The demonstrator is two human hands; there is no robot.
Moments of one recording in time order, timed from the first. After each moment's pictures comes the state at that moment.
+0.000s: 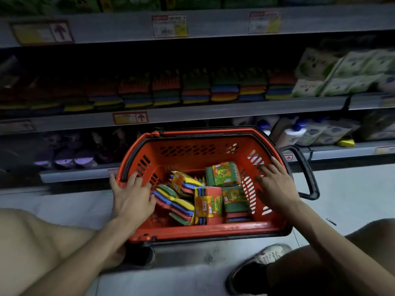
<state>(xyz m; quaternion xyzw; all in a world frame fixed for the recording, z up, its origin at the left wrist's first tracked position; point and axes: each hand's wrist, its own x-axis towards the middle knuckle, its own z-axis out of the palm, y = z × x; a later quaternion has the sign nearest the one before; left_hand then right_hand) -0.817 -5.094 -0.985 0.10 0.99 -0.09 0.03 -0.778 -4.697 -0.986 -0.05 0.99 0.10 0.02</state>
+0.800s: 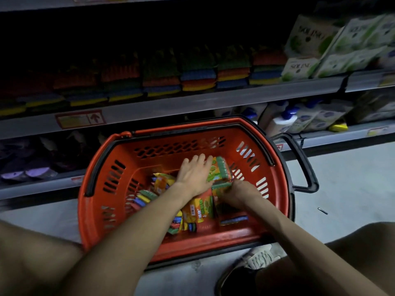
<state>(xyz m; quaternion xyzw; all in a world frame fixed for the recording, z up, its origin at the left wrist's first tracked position) -0.907 -4.871 -1.041 0.33 0.94 -0.04 0.11 -0.824 -4.729 -1.022 0.19 0.92 -0.17 0.31</state>
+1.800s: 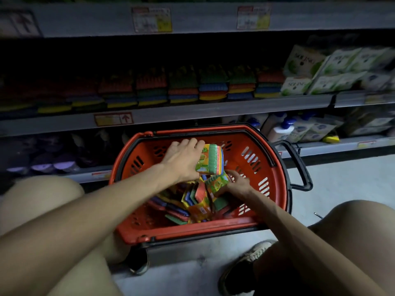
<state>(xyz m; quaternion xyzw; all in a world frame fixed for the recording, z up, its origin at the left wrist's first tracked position) -0.897 -4.943 -0.921 0.33 0.94 -0.03 0.07 -0.815 -4.756 -1.001 0.33 0.77 -0.49 0.23</state>
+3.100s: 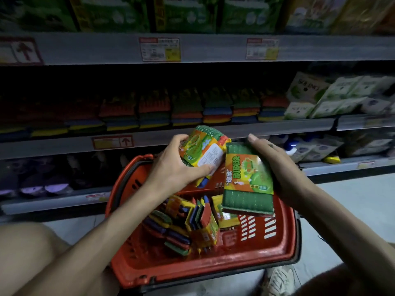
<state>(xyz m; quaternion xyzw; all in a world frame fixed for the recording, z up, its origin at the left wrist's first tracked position) -0.901 -4.977 -0.852 0.12 0.86 0.48 0.09 -0.832 -4.752 -0.818 0.18 0.69 -0.70 0.05</state>
